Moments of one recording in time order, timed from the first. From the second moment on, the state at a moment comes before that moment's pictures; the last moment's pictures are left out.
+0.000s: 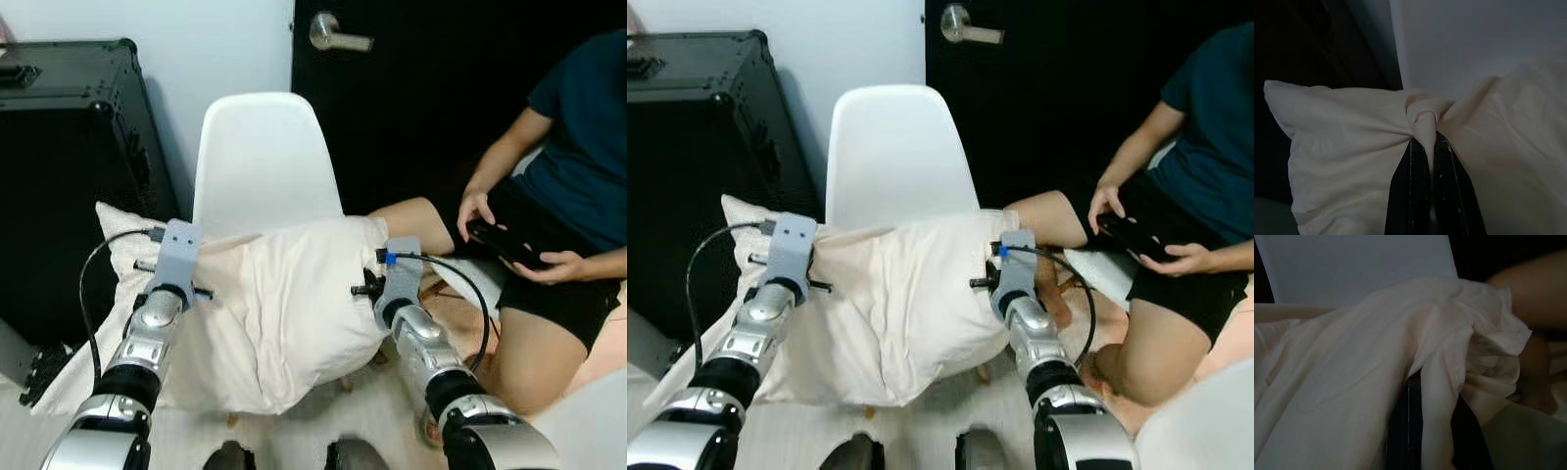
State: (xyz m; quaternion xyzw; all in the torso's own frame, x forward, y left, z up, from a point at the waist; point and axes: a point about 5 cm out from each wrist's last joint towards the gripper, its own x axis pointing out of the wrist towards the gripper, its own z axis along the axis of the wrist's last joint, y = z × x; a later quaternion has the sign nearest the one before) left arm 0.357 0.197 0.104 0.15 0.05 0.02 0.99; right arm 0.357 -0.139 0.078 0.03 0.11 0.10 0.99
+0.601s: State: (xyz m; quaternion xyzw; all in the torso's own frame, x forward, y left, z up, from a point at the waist) left arm 0.368 0.215 0.138 0.16 -0.02 0.08 0.98; right arm 0.371 -0.126 0.102 0.03 0.08 0.13 0.99
